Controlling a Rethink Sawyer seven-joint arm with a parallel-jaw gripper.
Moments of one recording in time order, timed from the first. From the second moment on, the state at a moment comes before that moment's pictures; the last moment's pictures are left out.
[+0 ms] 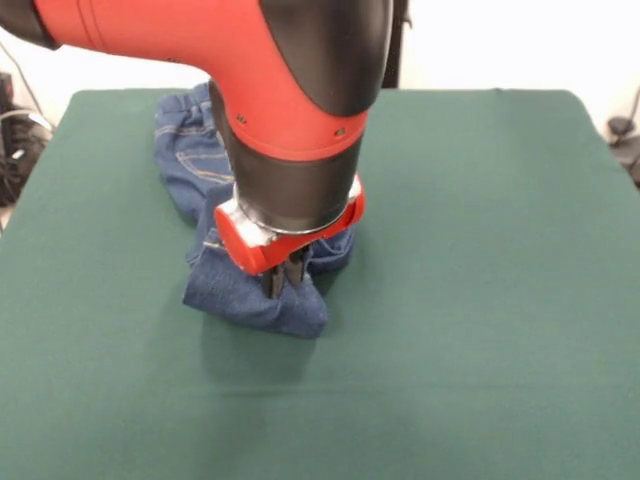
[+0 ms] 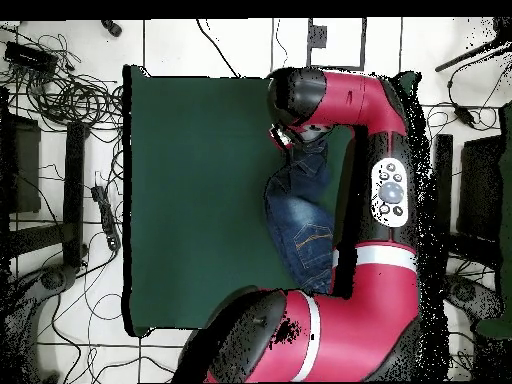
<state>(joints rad) -0.28 -0.23 0.21 0.73 -0.32 1.28 1.05</state>
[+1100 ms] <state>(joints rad) -0.26 -0.12 0.21 0.49 -0.32 1.39 1.05</state>
